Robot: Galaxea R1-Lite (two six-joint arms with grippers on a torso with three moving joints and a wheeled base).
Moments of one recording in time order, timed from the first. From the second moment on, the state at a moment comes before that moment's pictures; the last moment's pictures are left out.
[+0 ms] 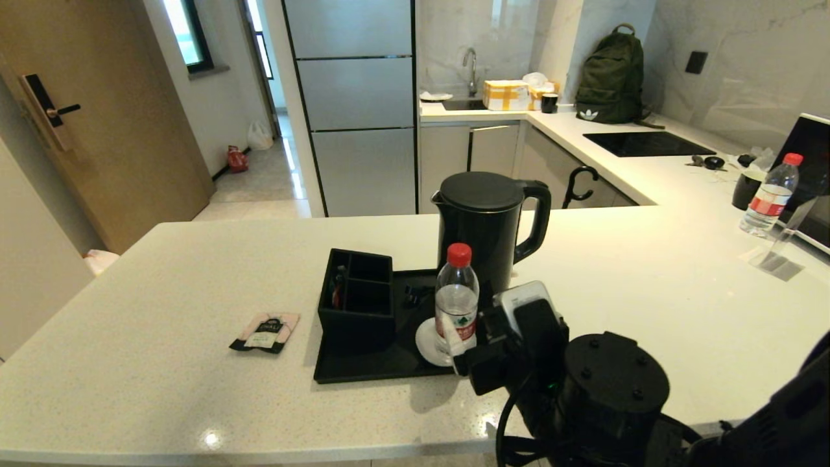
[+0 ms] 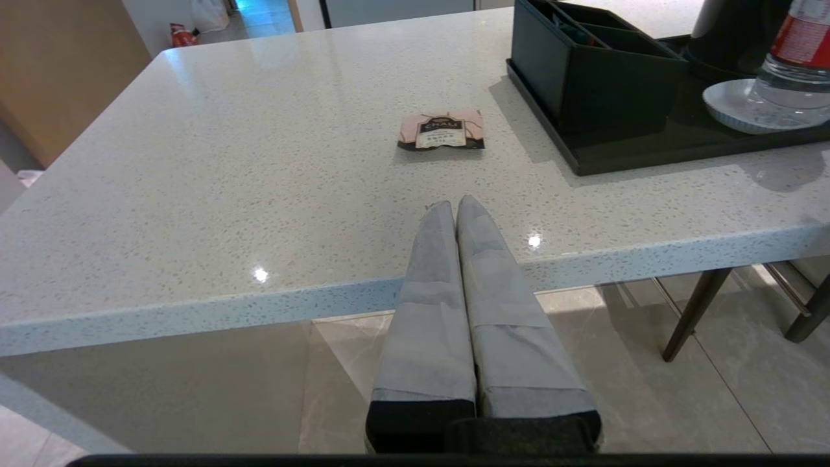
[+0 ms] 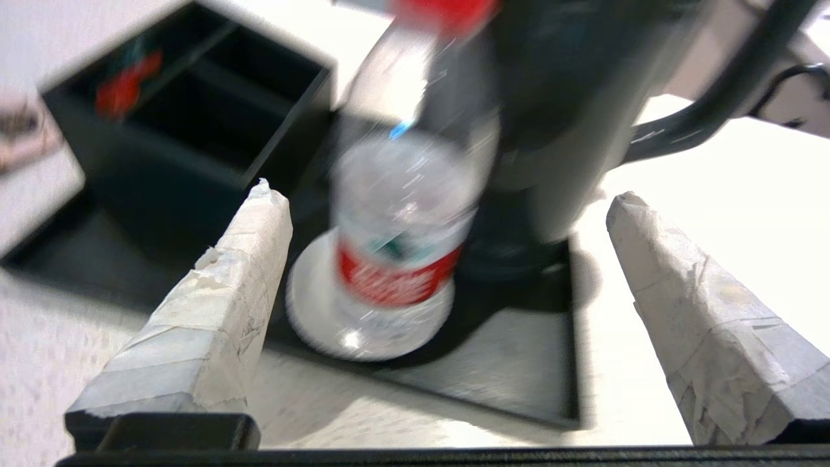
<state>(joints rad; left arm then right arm) 0.00 0.00 0.00 0.00 -0.04 0.09 0.95 1.97 -0.55 -1.35 -0.70 -0.17</state>
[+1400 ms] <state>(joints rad) 0.00 0.00 0.00 0.00 -0.04 0.09 -0.01 0.15 -0.83 0.54 -0.62 -0.17</state>
